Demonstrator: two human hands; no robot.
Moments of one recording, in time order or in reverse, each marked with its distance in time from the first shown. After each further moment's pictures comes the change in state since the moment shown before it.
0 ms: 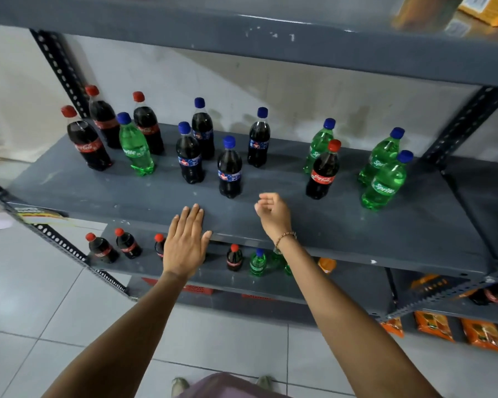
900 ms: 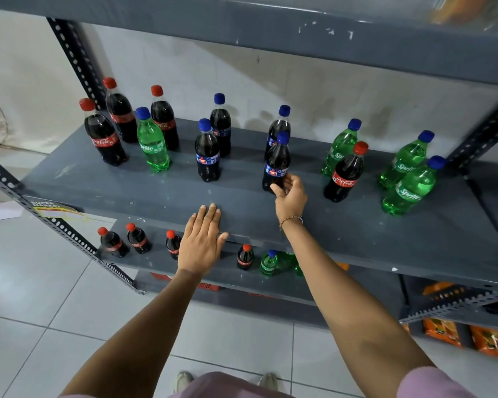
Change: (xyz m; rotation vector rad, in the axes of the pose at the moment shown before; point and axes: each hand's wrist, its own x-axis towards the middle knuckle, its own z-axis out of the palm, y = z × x) left_hand 0.005 -0.014 0.006 -0.013 -0.023 0.034; right_hand 0.045 -0.010 0.033 0.119 0.293 -0.076
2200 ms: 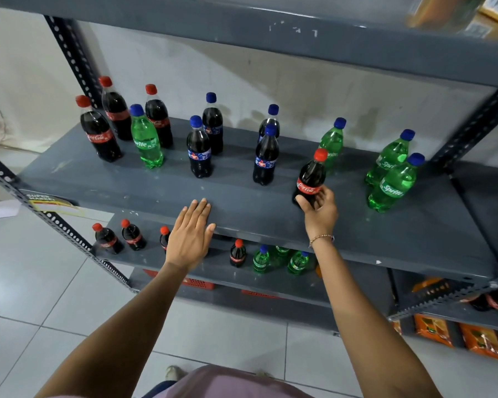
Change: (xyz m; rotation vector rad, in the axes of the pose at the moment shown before) left_hand -0.005 0.001 -0.005 -0.061 0.046 0.017; right_hand -0.016 0.012 -0.098 0.135 0.025 0.049
